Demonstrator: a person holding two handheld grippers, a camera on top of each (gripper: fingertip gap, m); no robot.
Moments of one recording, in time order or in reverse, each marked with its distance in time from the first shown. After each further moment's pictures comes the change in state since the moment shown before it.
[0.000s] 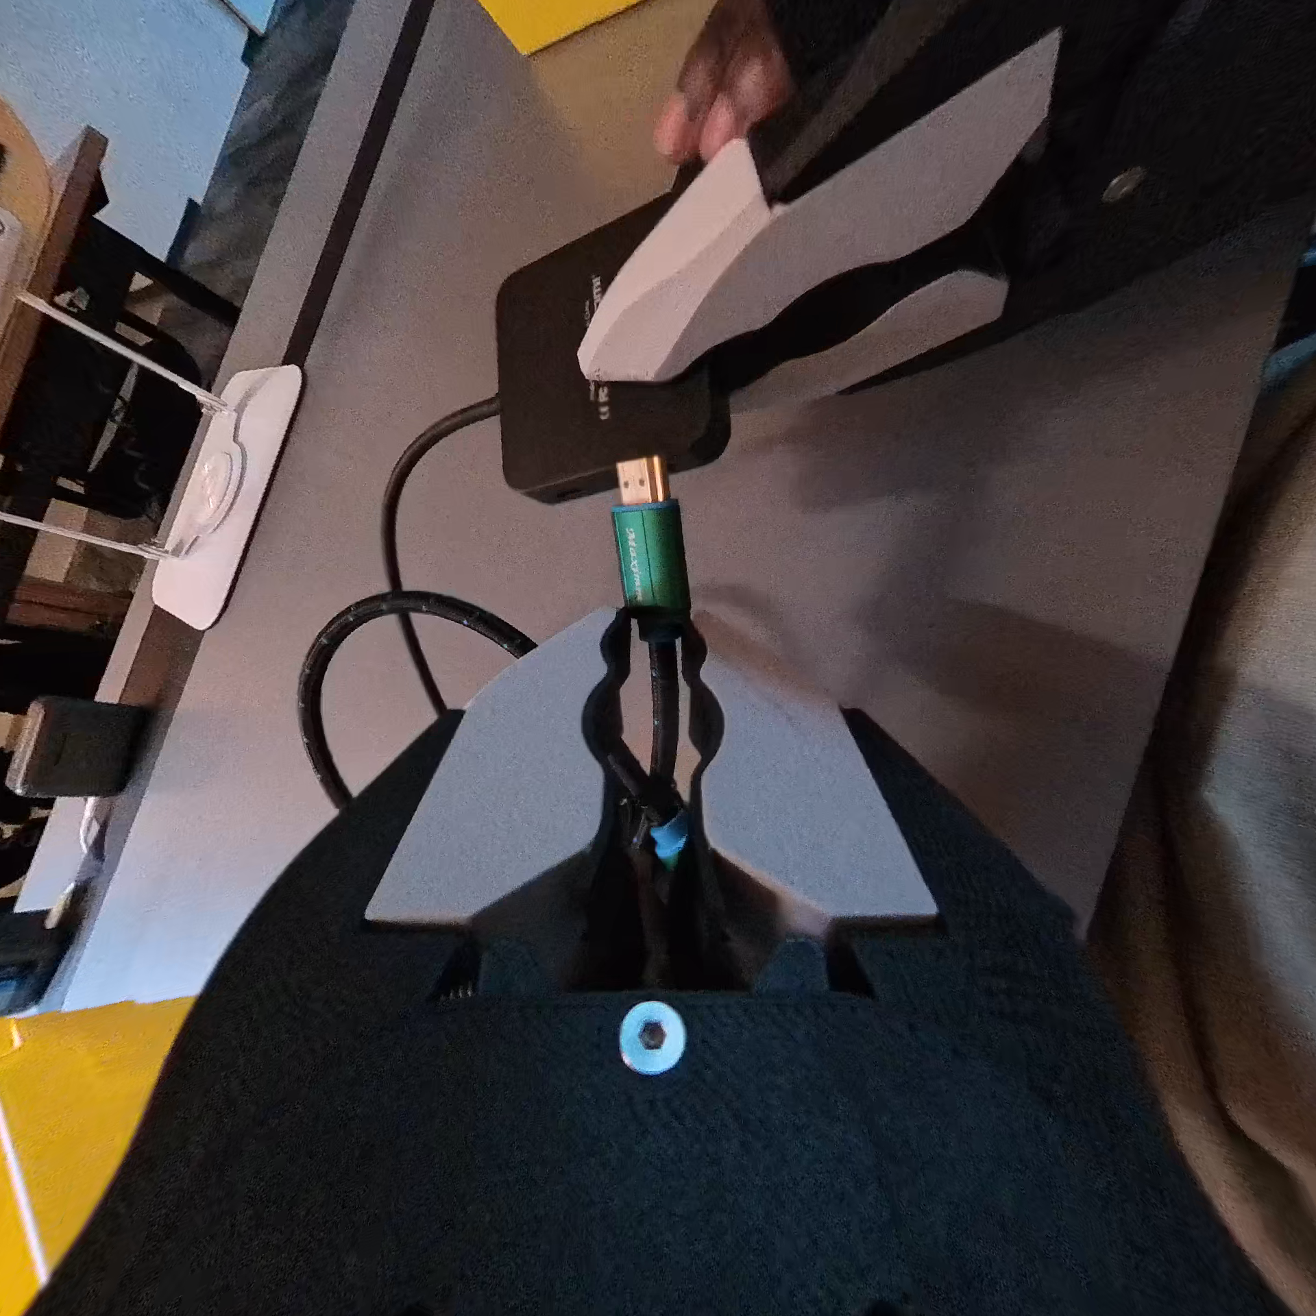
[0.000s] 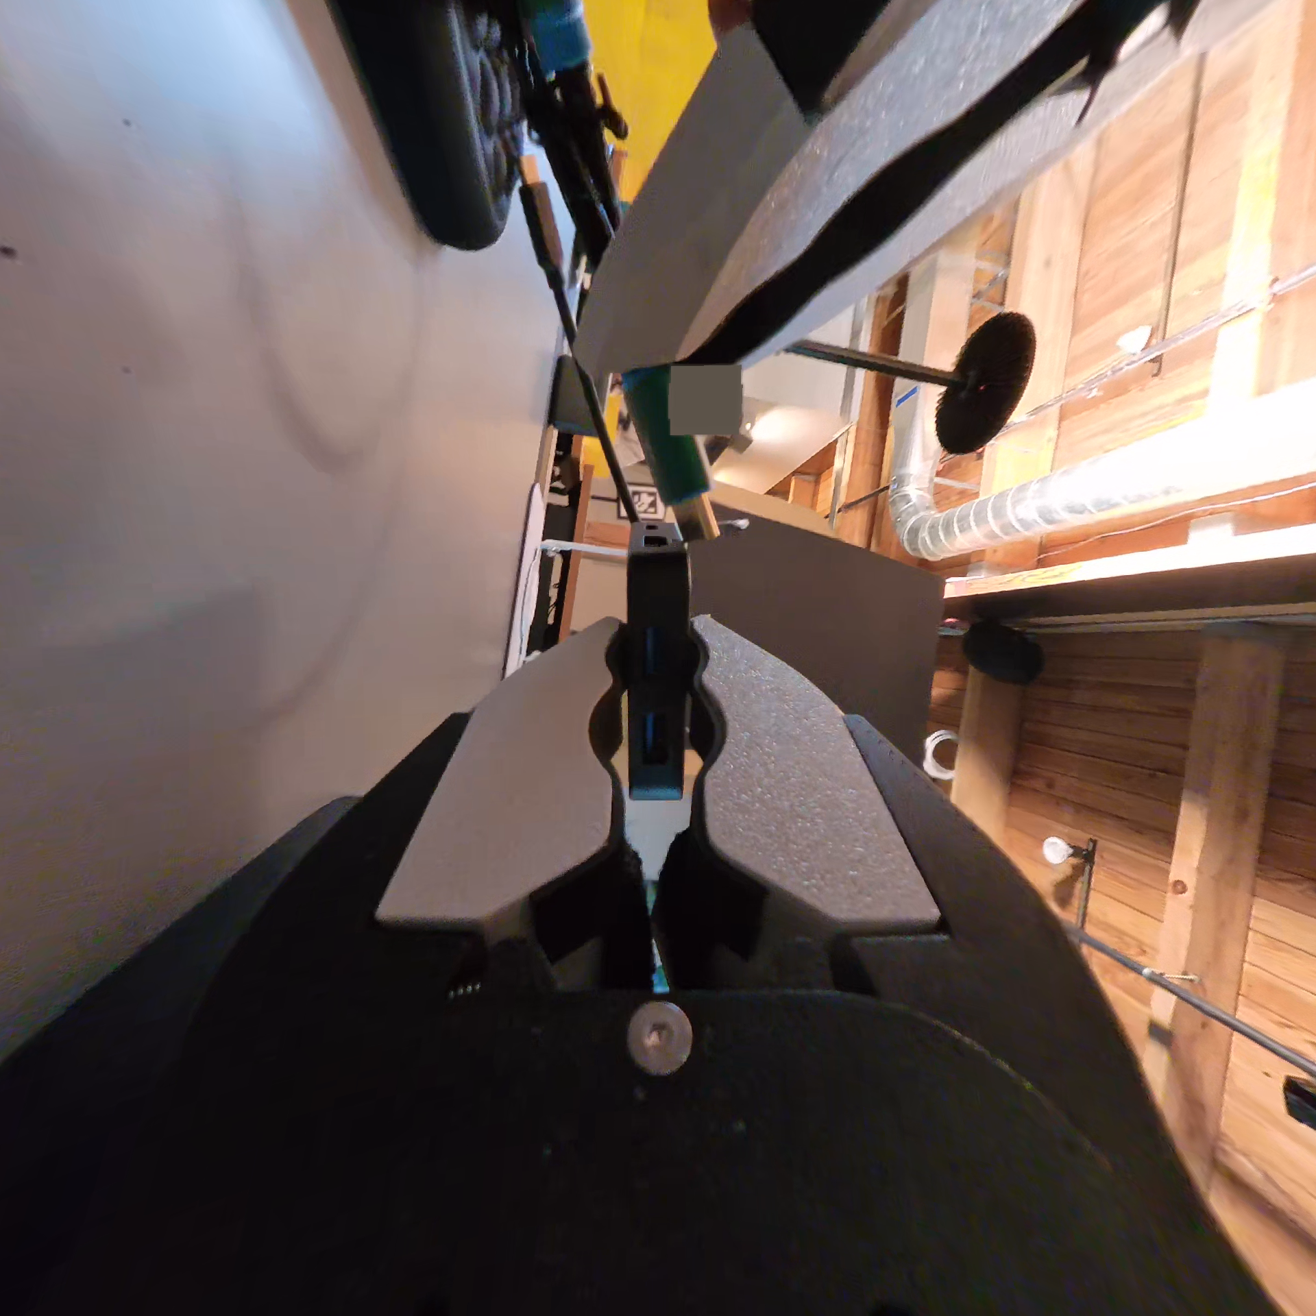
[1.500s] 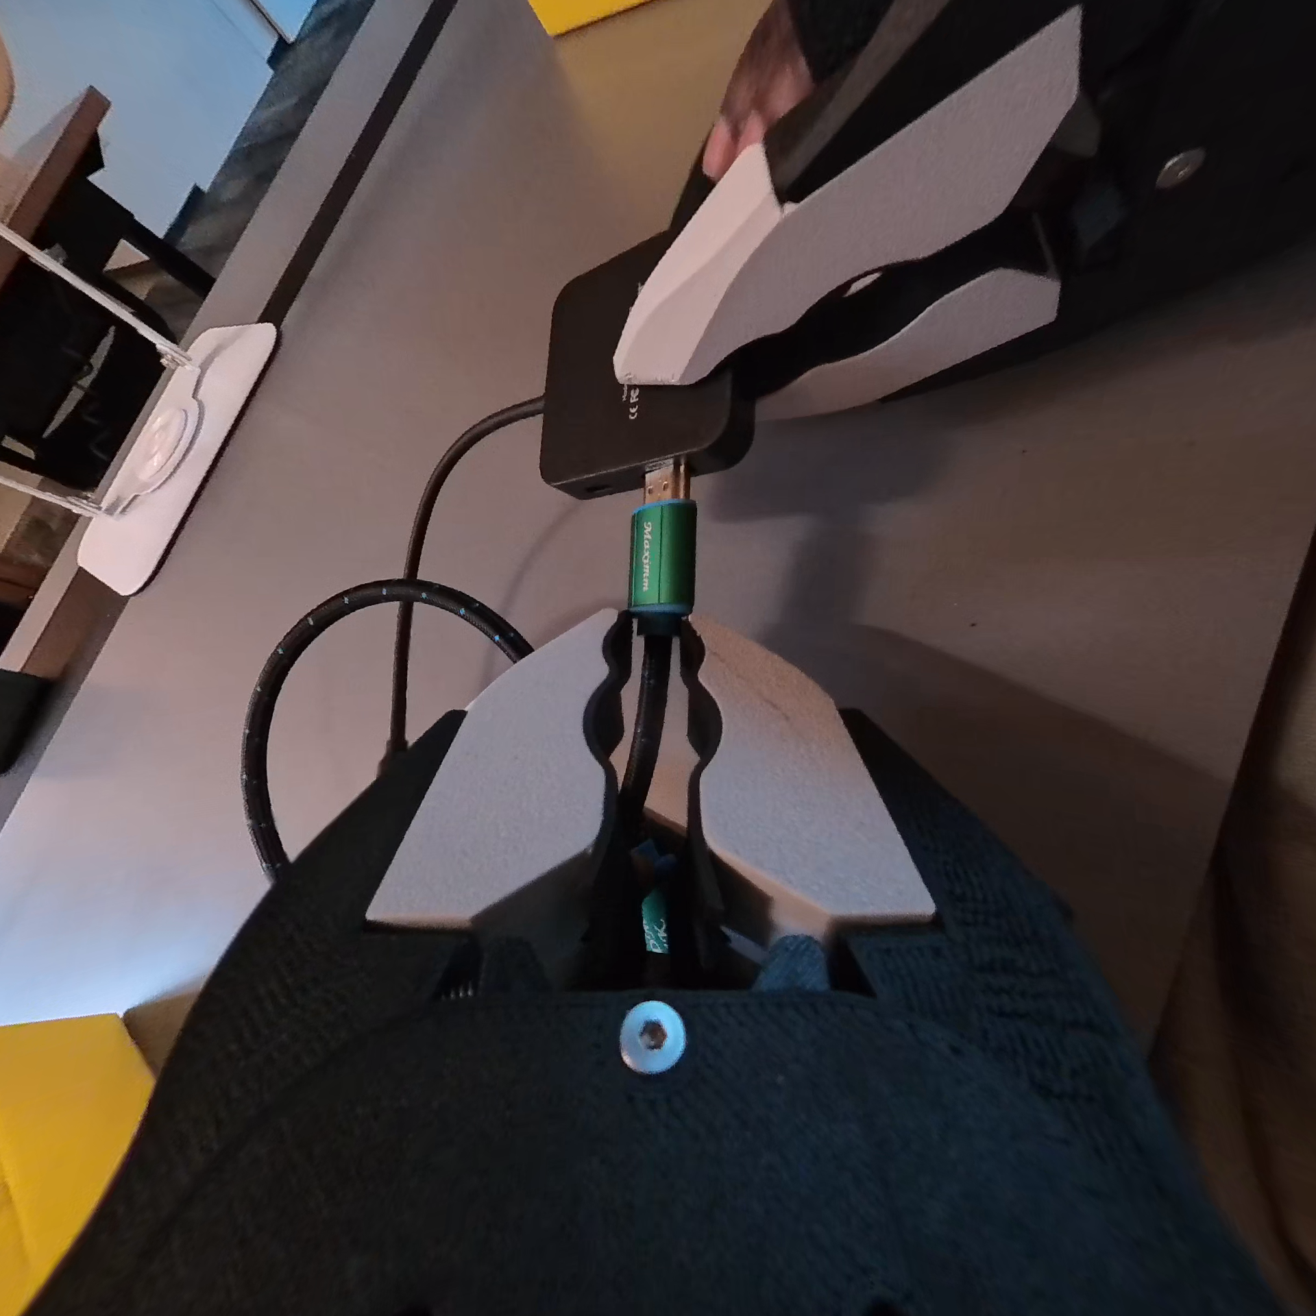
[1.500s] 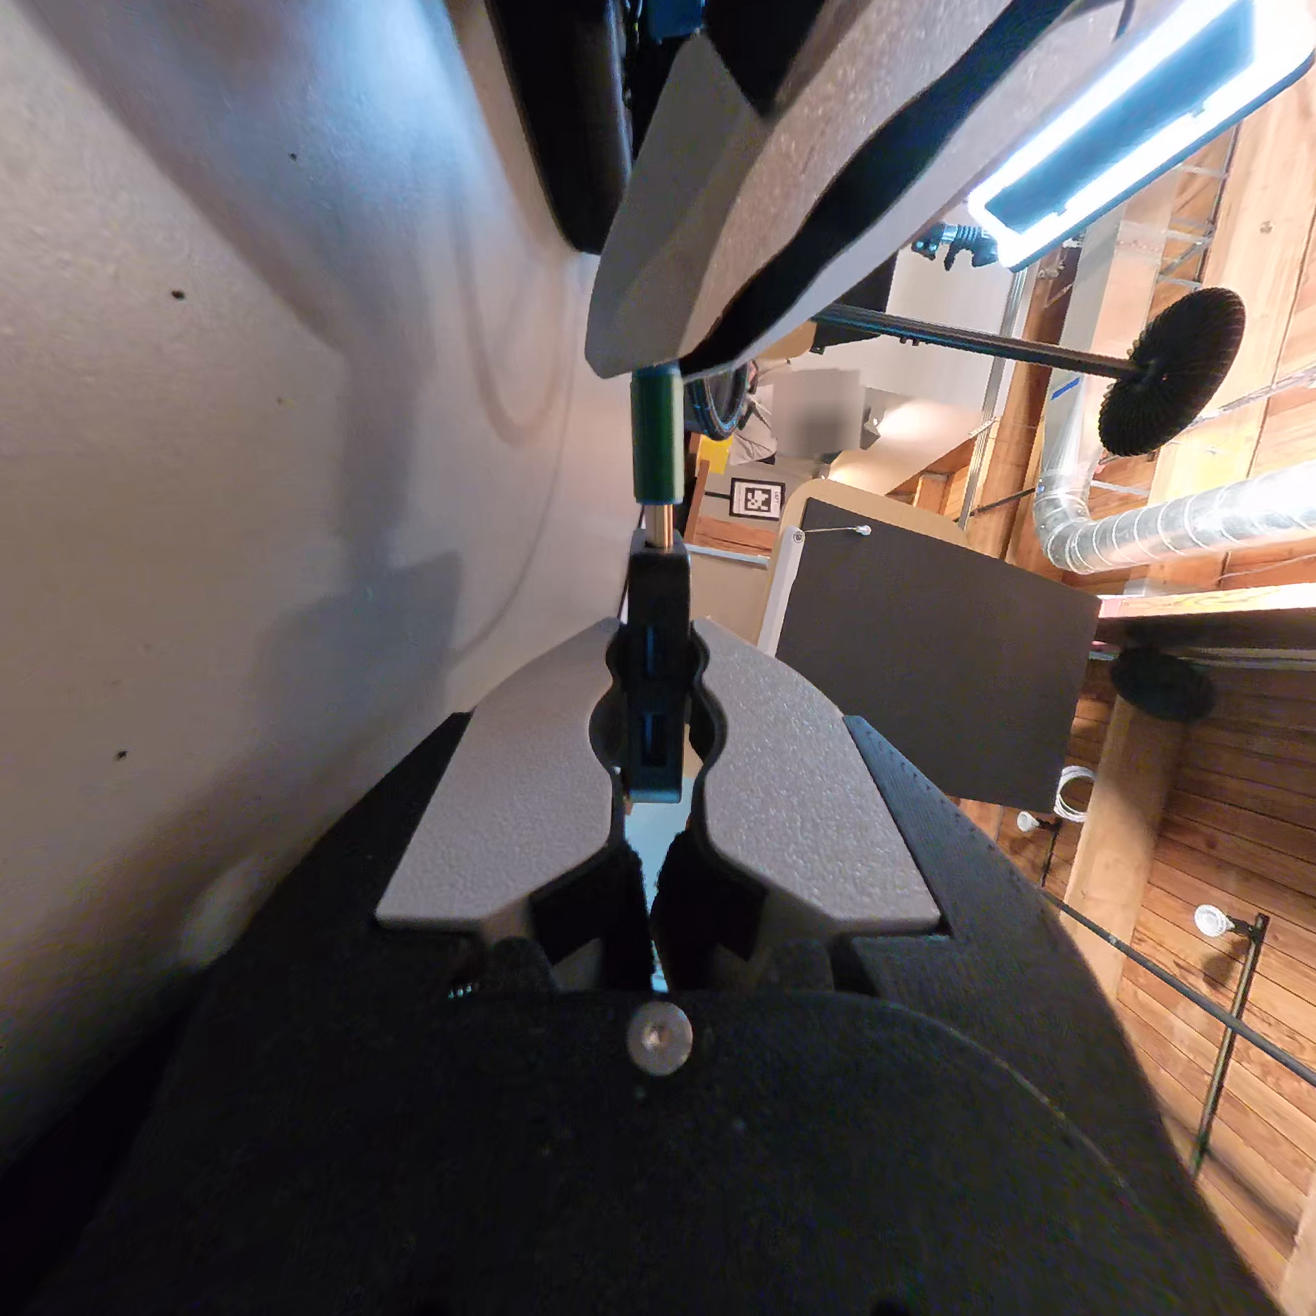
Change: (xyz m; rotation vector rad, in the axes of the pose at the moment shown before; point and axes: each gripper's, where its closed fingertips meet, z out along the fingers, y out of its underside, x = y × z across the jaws) left arm 0.002 0.020 0.021 0.058 0.000 -0.101; right arm -0.031 -0.002 0.008 -0.007 -0.194 0.033
